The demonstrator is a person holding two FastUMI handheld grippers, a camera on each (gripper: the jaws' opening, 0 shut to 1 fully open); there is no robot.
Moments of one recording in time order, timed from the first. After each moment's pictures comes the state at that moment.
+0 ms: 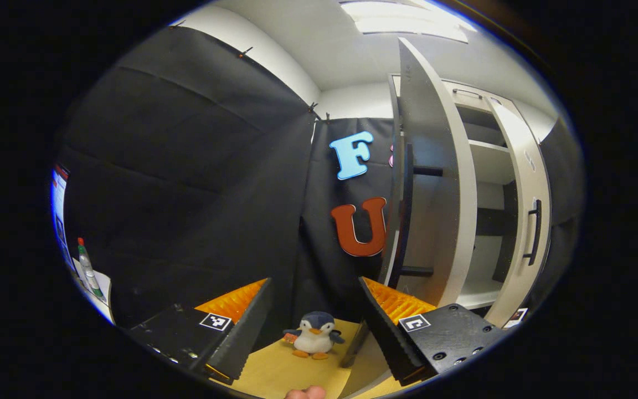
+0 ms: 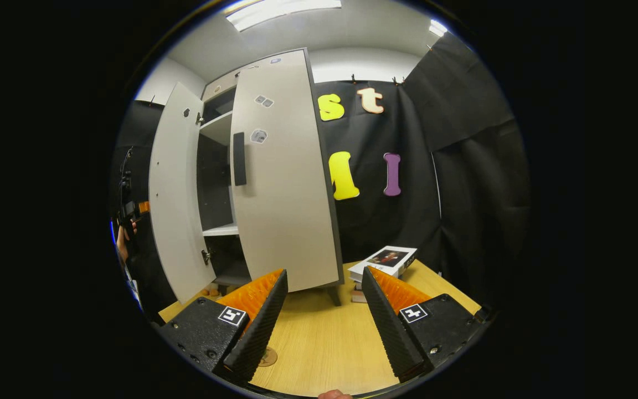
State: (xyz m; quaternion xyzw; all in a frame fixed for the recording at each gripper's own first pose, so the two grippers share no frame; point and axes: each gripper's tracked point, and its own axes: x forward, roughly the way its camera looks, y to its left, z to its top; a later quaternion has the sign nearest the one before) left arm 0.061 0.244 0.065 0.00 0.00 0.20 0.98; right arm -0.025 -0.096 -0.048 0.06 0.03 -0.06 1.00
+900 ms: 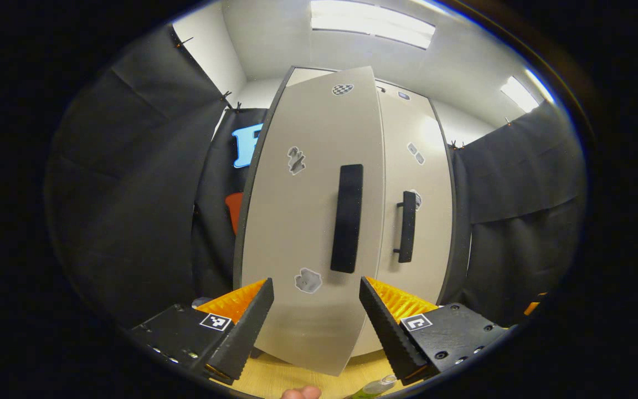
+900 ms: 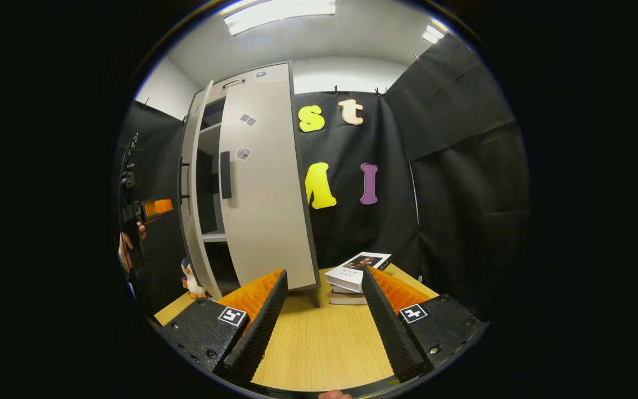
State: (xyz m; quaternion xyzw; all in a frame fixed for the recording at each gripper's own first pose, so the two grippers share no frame) left arm 0.082 0.046 0.048 -0.02 0.00 -0.03 1.00; right arm -0.071 -0.120 -0.030 0.06 0.01 -0.12 0.99
